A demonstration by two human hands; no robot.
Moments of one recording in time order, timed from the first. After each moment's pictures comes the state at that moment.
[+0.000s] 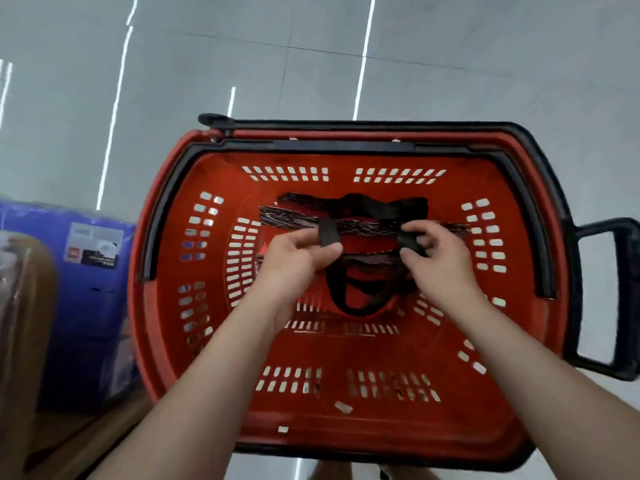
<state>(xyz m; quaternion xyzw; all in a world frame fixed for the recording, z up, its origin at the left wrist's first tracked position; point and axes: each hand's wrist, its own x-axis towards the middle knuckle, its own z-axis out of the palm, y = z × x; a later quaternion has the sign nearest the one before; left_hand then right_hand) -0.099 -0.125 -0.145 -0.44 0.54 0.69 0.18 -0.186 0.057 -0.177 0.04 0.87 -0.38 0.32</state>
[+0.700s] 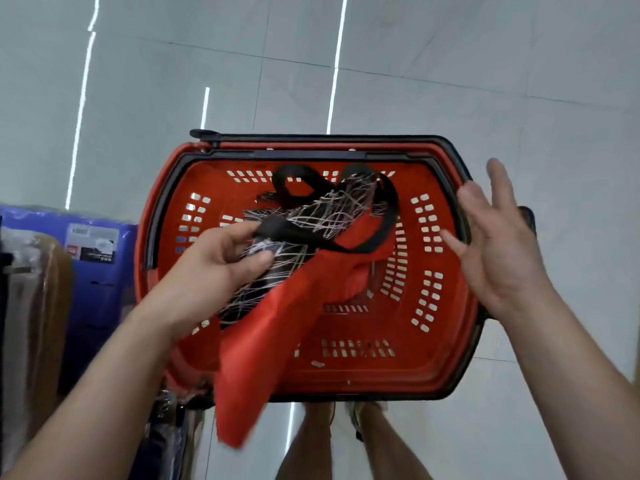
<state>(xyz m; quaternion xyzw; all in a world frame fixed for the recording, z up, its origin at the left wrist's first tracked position) -0.068 -0.166 -0.034 -0.25 0.66 0.68 0.20 -0.209 0.105 -0.046 0.17 0.68 -0.64 0.30</state>
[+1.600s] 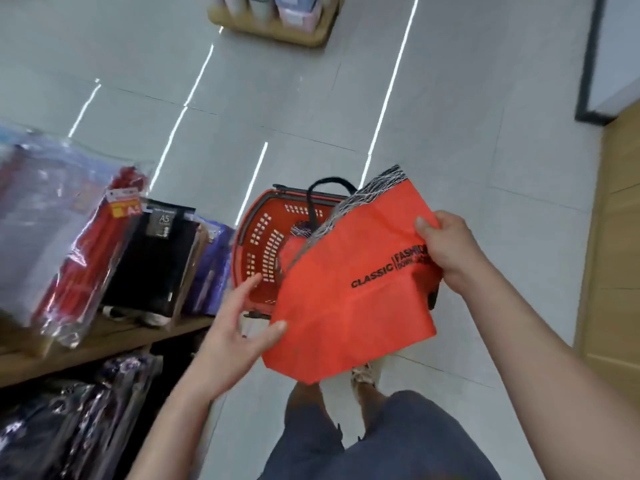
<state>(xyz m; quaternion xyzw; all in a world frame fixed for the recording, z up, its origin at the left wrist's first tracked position) 0.074 -0.043 0.251 -0.40 0.74 0.54 0.08 -0.204 0.133 0.203 0.02 0.83 -0.47 0.31</state>
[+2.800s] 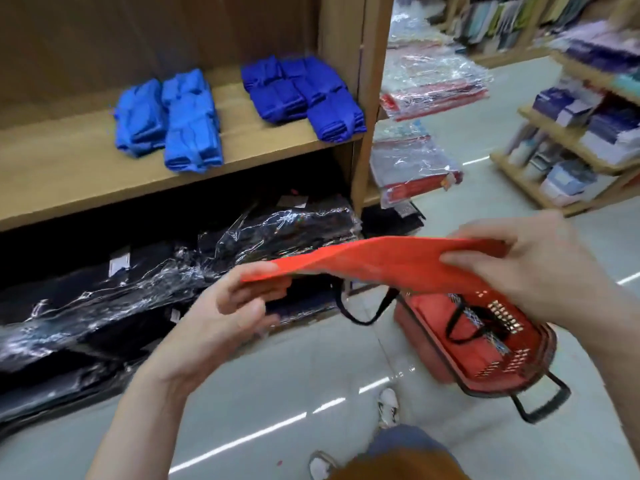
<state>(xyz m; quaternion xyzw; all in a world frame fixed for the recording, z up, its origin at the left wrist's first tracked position) 0.486 0.188 0.473 -0.47 0.45 0.65 -0.39 0.160 0.167 0.540 -0.77 0.55 -0.27 0.18</state>
